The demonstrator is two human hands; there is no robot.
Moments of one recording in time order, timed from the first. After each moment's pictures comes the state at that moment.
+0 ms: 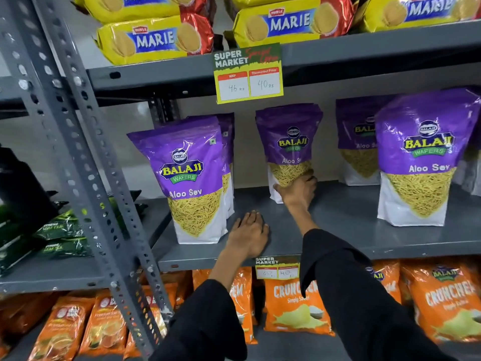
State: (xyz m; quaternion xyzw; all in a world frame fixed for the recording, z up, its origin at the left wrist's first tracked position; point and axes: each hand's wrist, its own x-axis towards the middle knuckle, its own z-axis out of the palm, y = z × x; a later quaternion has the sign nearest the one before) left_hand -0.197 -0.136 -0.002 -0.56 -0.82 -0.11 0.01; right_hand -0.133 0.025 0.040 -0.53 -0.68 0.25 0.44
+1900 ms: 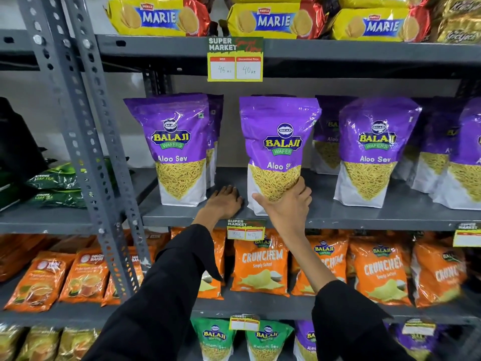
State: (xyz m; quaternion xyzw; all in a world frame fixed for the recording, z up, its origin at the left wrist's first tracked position) left_hand -0.190 -0.141 0.006 -0.54 -0.84 -0.04 0.00; right_hand -0.006 -0.104 0.008 -0.46 -0.72 0.20 0.48
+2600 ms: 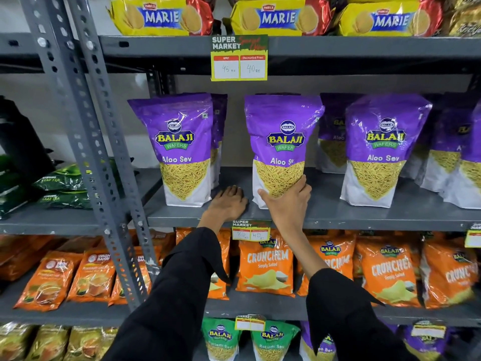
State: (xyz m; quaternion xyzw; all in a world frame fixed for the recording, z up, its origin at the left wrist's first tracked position) left_hand -0.193 -0.140 -0.003 -0.54 -0.84 -0.07 0.00; right_hand -0.030 -0.086 0.002 -0.47 -0.70 0.22 0.50
